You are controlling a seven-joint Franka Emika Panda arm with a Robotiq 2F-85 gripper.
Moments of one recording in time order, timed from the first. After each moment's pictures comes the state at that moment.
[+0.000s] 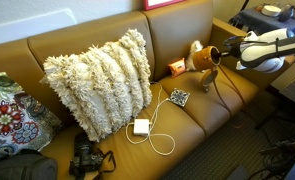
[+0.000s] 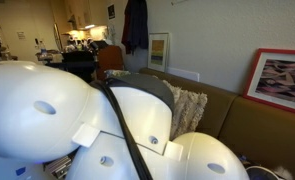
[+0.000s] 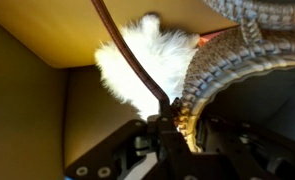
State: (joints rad) arm -1.05 1.49 0.59 -1.34 -0.50 3.25 -0.41
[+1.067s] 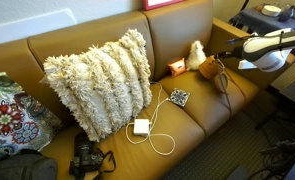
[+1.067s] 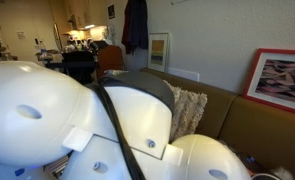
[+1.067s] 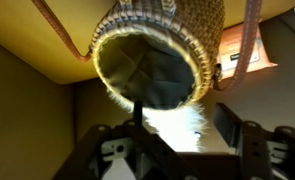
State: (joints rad) arm -1.08 1.48 0.62 -1.36 -0.30 3.20 -0.52
